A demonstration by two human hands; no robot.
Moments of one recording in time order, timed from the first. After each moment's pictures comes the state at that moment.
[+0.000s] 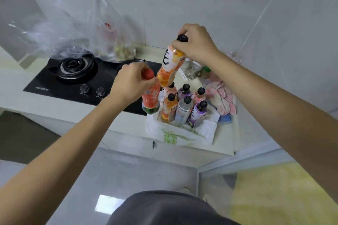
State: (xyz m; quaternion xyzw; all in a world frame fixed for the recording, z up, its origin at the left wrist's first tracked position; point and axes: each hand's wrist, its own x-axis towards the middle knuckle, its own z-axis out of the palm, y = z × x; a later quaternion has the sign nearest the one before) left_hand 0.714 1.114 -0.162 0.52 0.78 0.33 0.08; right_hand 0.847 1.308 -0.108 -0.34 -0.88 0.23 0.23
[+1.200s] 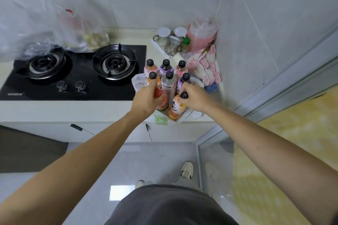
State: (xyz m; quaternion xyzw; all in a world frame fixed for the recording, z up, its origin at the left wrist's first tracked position) left_hand 0.803 1.111 -0.292 0.58 0.74 0.26 0.21; right_hand 1.000 1.203 -0.287 -0.46 -0.85 0.26 0.04
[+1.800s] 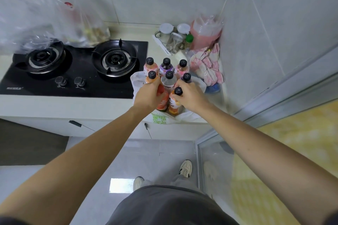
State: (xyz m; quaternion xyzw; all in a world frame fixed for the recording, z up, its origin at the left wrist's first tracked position) left_hand 0.807 1.141 -0.310 0.60 0.75 0.23 0.19; right_hand 0.984 1.216 -0.306 -0.43 -0.86 0.25 0.09
